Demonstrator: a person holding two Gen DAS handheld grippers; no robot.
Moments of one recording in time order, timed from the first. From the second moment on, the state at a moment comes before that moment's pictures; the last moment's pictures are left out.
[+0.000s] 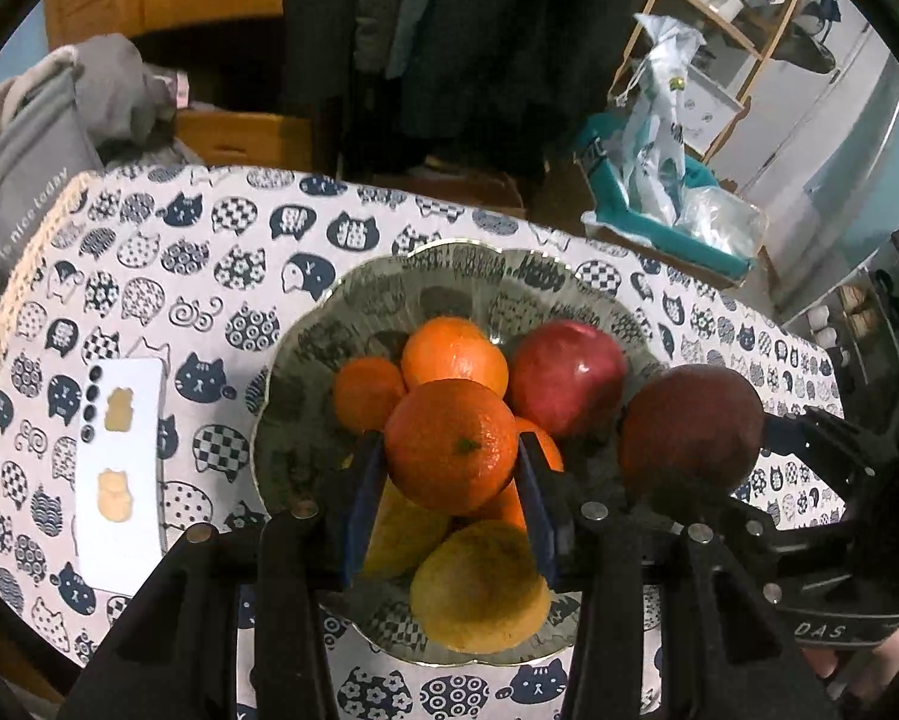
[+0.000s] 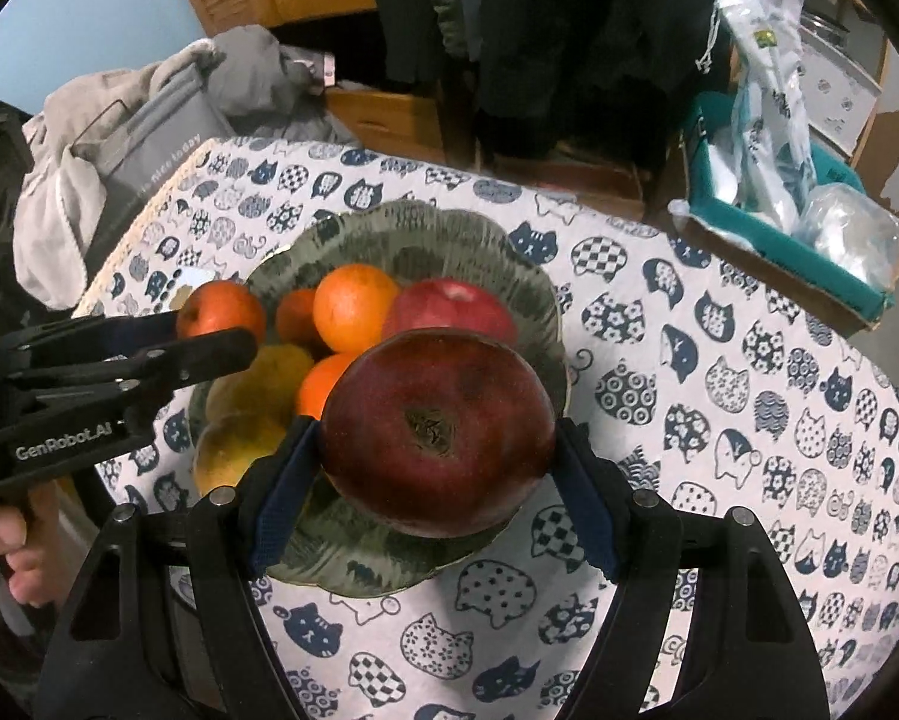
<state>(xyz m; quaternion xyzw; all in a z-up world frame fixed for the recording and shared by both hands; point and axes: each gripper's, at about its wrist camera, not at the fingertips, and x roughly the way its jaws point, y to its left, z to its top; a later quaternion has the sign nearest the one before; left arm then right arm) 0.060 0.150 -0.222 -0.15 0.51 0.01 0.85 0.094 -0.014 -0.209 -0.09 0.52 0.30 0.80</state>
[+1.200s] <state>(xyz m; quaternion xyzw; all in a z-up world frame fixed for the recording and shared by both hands) 0.025 0.161 -0.198 -0.16 0.51 0.05 0.85 0.097 -0.009 -0.204 -0.07 0.52 0.29 0.80</state>
